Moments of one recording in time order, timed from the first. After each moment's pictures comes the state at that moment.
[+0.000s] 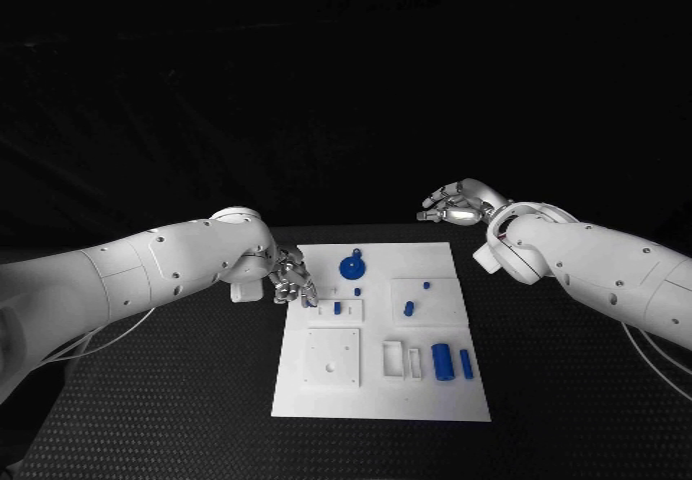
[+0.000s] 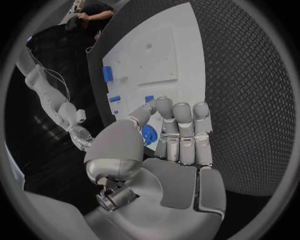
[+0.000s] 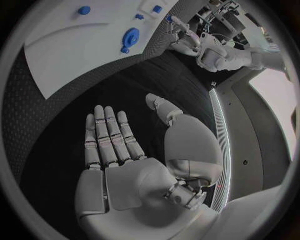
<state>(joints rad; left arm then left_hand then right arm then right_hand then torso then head) 1.33 -0.58 -0.19 1.09 -0.88 0.36 -0.43 0.99 0.04 0.49 -0.23 0.24 1.03 0.05 0.46 0.51 1.36 -0.06 0.78 0.70 1.21 -0.12 1.15 0.63 0.04 0.96 -0.14 0.85 1.31 1.25 -0.56 -0.04 0.99 -0.87 -0.27 0.09 0.95 -0.18 0.55 -0.16 0.37 0.68 0.19 0.33 0.40 0.90 0.20 0.21 0.07 0.76 0.19 0.40 0.33 0.17 0.46 0.23 0.21 1.17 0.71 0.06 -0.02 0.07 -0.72</state>
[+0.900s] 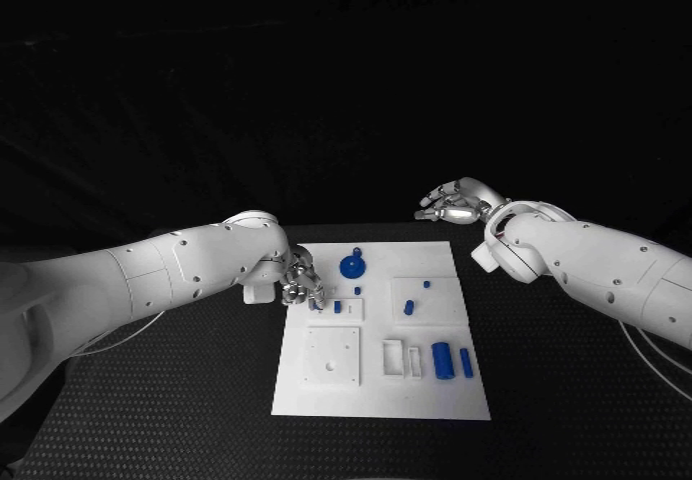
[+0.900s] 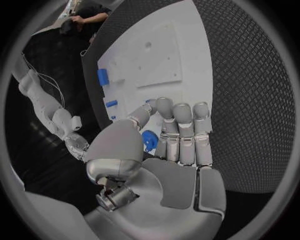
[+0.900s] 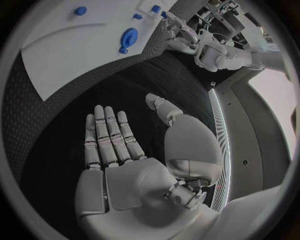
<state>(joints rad) 1.33 -0.52 -0.21 1.07 -0.91 0.33 -0.47 0.99 0.04 0.49 -0.23 0.28 1.03 0.05 0.45 0.54 1.36 -0.06 0.78 0.71 1.22 -0.13 1.16 0.63 0.04 0.96 -0.14 0.86 1.31 1.25 -0.56 -0.04 0.99 -0.87 -0.27 0.09 0.95 -0.18 0.55 -0.16 0.37 0.68 0.19 0.33 0.40 0.90 0.20 0.21 0.07 0.76 0.19 0.40 0.33 0.17 0.46 0.23 0.21 1.17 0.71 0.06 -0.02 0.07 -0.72</state>
